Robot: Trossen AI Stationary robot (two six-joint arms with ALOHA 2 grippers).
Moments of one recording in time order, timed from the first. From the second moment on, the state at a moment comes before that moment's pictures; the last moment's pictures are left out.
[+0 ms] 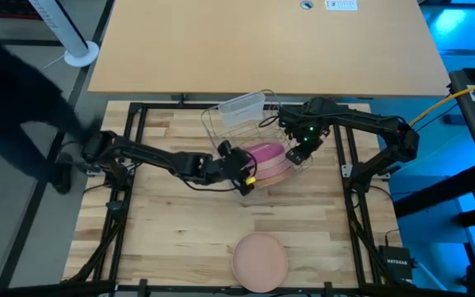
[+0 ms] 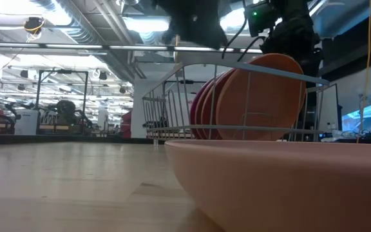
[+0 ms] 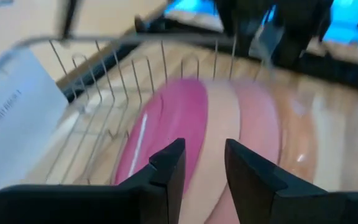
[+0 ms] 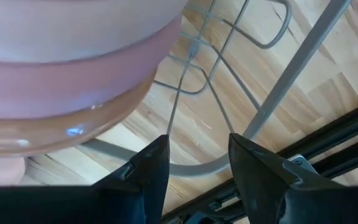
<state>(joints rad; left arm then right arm) -0.13 1.75 1.36 -0.20 -0.59 -0.32 -0.39 1.52 1.35 -1.49 -0.17 0.36</state>
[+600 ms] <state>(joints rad) -0.29 1.44 1.40 -0.36 -0.47 -0.67 -0.39 1.35 1.35 -1.57 -0.15 0.31</state>
